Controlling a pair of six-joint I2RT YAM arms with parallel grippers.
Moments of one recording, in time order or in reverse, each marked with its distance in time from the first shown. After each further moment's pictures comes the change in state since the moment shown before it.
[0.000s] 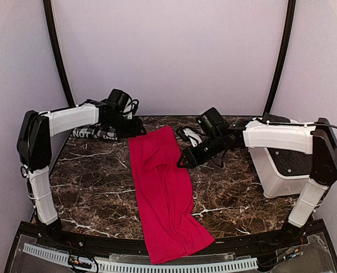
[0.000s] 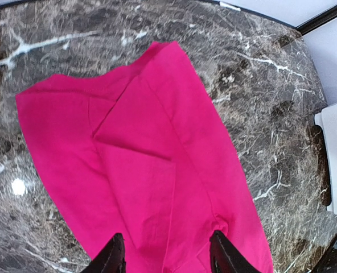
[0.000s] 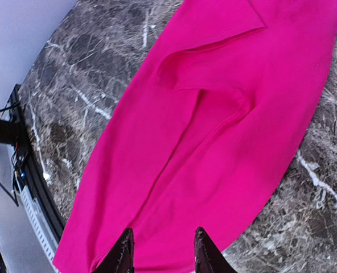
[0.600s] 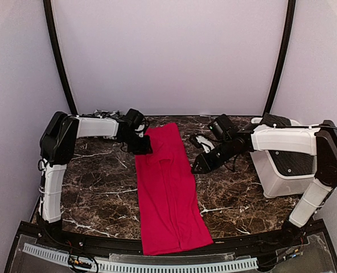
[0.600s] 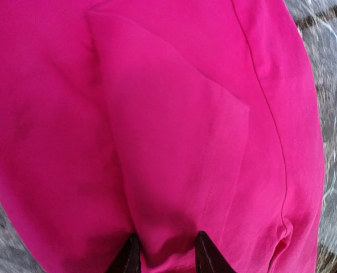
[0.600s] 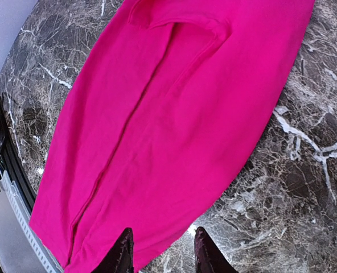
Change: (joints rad) left arm -0.037 0.220 -0.057 0.114 -0.023 -0.088; right arm -0.106 -0.008 -0.098 -0.046 0.004 -0.074
